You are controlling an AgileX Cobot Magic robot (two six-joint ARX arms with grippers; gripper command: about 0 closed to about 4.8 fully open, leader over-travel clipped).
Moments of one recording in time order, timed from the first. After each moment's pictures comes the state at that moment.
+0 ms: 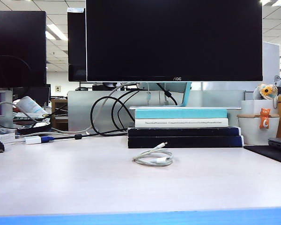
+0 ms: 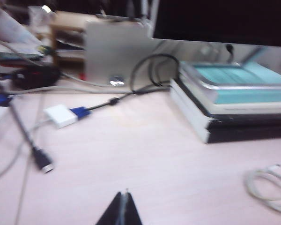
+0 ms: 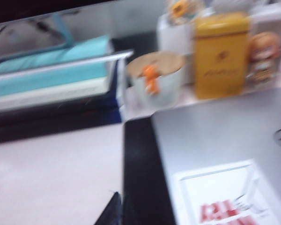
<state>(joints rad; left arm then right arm) -0.16 0.28 0.20 -0.01 0.10 -0.09 0.09 0.00 0.04 -0.13 0.09 0.18</state>
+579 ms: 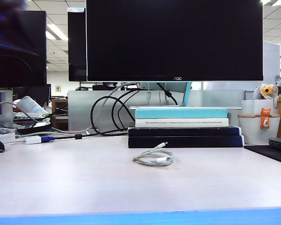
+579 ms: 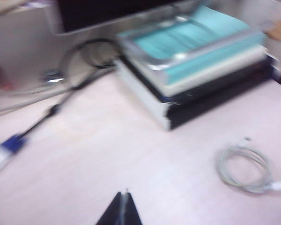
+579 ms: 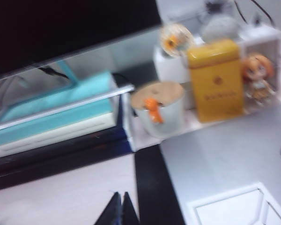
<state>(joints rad) -0.29 0.96 0.62 0.01 0.22 0.16 0.09 0.01 0.07 -0.06 0.10 0.28</state>
